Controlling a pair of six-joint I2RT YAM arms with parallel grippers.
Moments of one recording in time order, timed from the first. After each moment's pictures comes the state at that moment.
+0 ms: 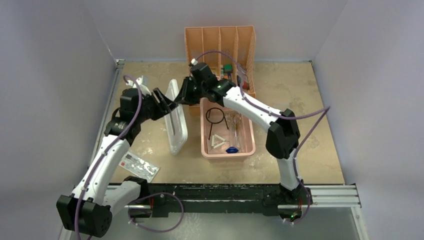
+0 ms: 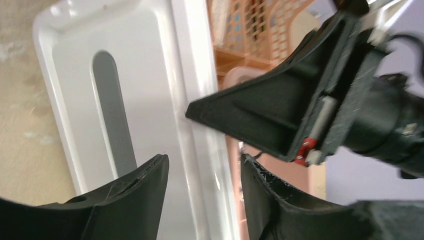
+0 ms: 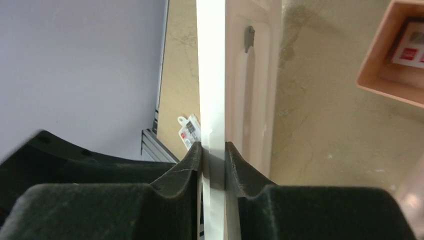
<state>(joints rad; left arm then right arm) -0.20 0.99 0.86 -0.37 0.23 -0.71 0.81 2.06 1.91 -0.47 -0.20 0.90</state>
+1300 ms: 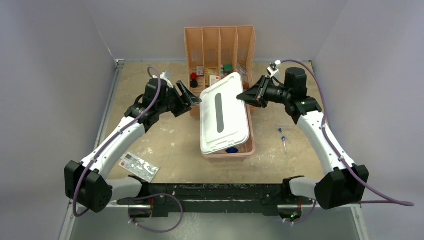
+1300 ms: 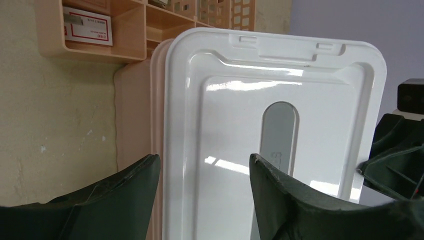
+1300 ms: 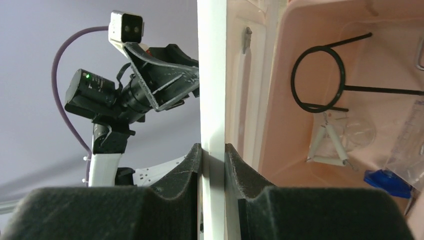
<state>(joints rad) -0.41 1.24 1.07 -0.35 0.25 -0.96 0.21 1.26 1.18 -0.35 -0.79 0.97</state>
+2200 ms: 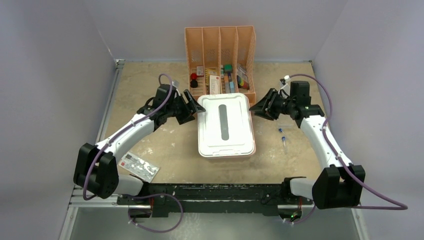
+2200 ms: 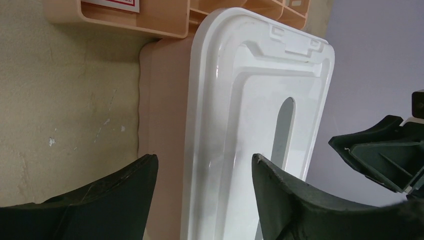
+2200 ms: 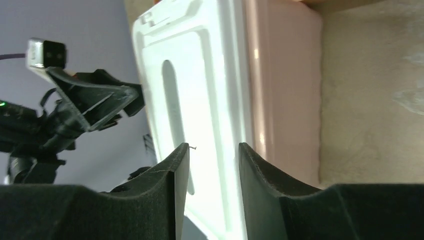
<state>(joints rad) -0.43 1.37 0.97 -0.27 0.27 -0.97 0.06 1.24 1.01 -0.51 -0.65 0.73</state>
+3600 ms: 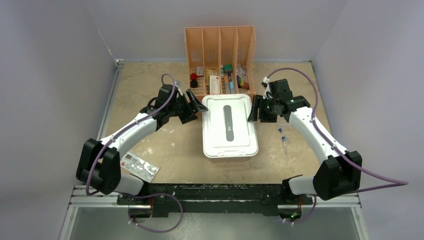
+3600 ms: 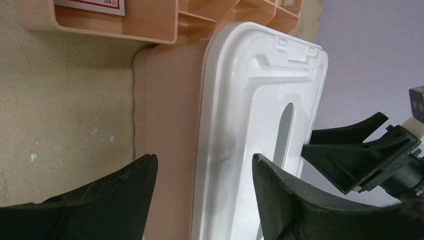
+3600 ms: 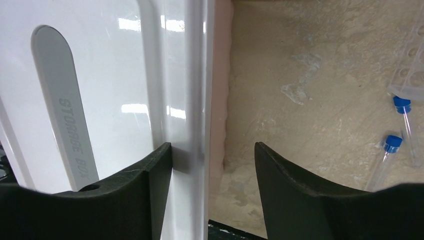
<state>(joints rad) -0.44 1.41 0.96 -0.18 0.31 -0.98 0.27 1.35 1.14 -0.78 -0.18 0.34</state>
